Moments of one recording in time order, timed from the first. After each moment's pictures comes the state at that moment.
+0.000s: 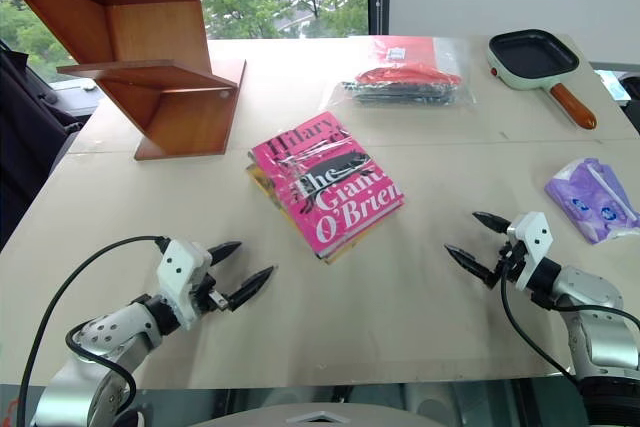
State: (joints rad) left arm 0.34 0.55 0.16 -0.39 -0.34 0.26 -0.68; right arm 0.05 -0.56 -0.18 0.03 0.41 0.02 0.98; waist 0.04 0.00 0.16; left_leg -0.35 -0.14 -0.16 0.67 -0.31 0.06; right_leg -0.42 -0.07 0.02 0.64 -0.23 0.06
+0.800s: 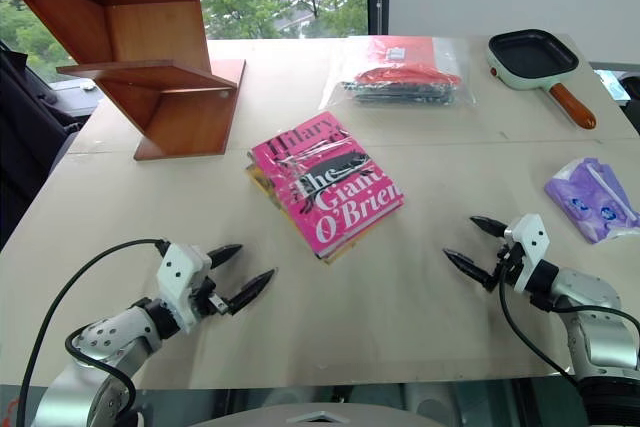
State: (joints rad) left arm 0.36 0.55 0.16 -0.39 -0.34 0.23 -0.70; right arm 0.05 -0.56 -0.17 0.04 0.41 0.04 0.99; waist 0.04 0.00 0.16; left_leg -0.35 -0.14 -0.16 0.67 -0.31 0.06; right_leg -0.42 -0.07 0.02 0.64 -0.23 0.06
